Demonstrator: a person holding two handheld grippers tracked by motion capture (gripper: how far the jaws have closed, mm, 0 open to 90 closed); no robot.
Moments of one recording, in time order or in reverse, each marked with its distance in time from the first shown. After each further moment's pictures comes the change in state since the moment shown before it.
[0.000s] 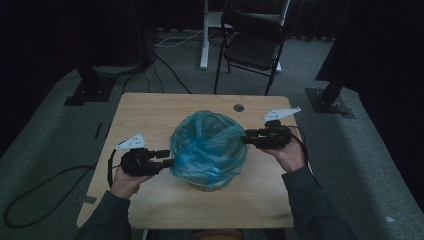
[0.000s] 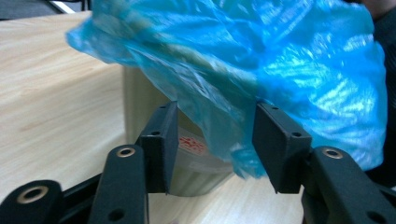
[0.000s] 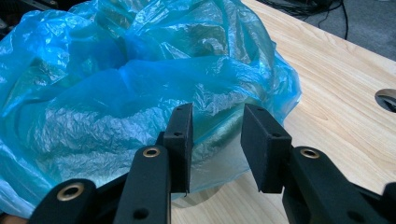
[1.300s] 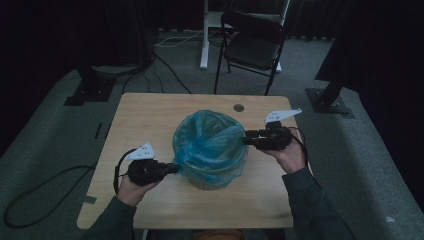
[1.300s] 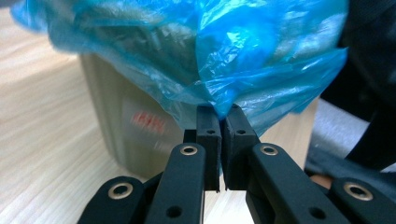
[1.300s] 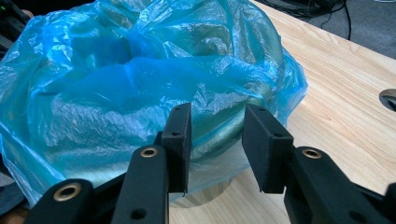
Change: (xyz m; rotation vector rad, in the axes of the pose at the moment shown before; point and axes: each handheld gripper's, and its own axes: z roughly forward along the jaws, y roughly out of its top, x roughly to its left) left arm -0.019 -0.014 0.013 0.062 0.003 0.059; right arm -0.001 -0.004 -0.001 -0.012 0.010 0.004
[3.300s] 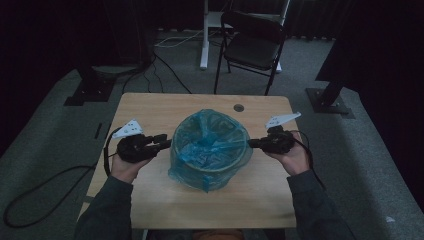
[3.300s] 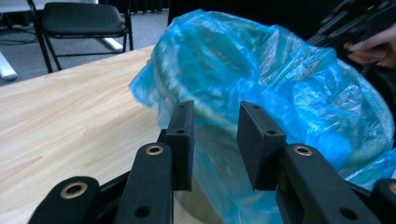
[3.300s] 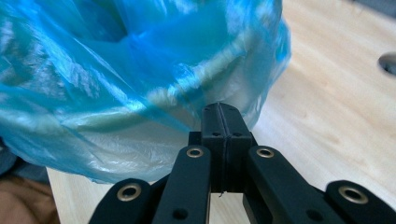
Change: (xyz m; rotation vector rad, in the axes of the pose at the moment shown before) left arm 0.028 0.049 -0.026 -0.129 0.146 -0.001; right arm -0.010 -0.017 0.004 0.125 -0.018 -0.006
